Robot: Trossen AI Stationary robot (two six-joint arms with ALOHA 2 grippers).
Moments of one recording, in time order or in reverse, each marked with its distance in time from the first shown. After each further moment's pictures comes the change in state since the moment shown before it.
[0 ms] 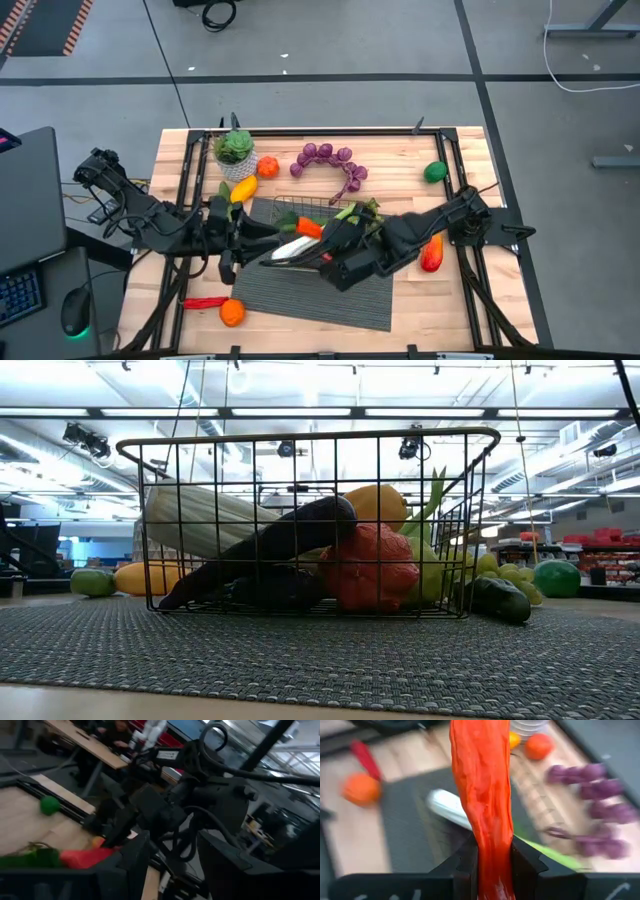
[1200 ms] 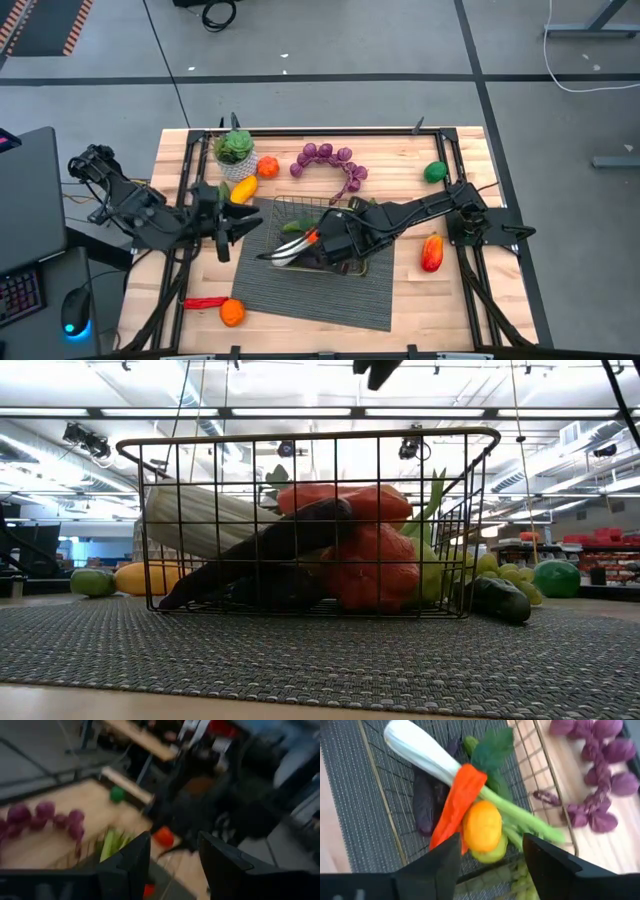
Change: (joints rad) left arm -0.008 -0.121 0.002 -0.457 -0.150 -0.179; right arm -0.113 -0.001 -0.142 -0.053 -0.223 -0.098
